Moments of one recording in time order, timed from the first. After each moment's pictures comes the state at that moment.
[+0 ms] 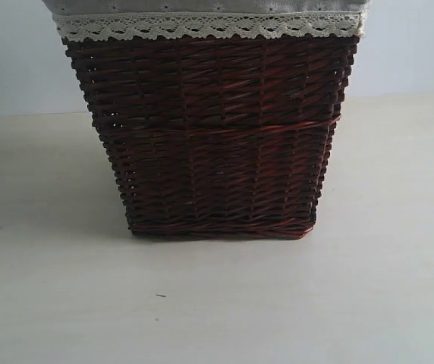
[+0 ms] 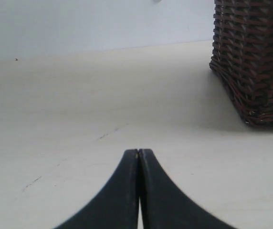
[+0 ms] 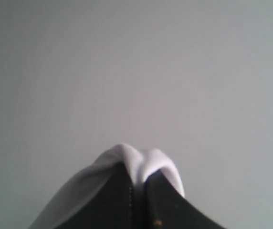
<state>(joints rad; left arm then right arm) -0.05 0.01 0.00 -0.05 0.36 0.08 0.14 1.23 -1.87 -1.46 -0.39 1.53</state>
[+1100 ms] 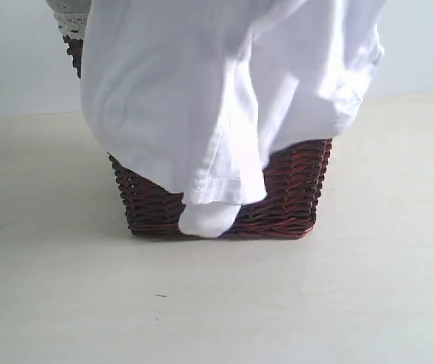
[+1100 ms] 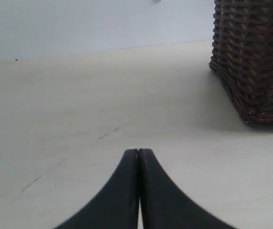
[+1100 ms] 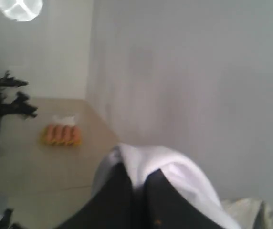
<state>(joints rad) -0.05 0.01 0.00 -0.05 0.36 0.08 0.14 1.23 -1.67 -1.76 -1.11 1.99</state>
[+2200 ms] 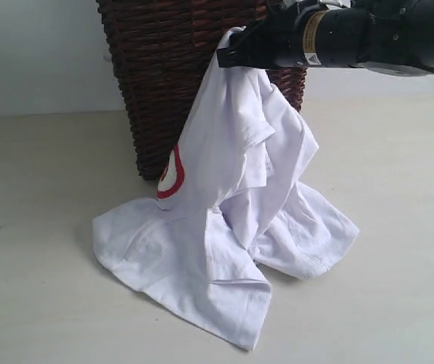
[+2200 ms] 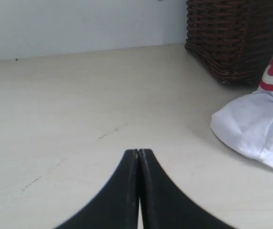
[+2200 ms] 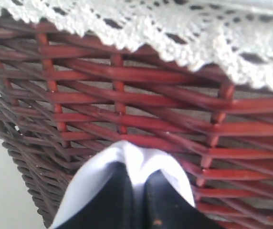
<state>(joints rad) -0.05 0.01 0.00 -0.05 0.36 0.08 0.35 1.88 -1.34 -1.17 -0.31 1.11</state>
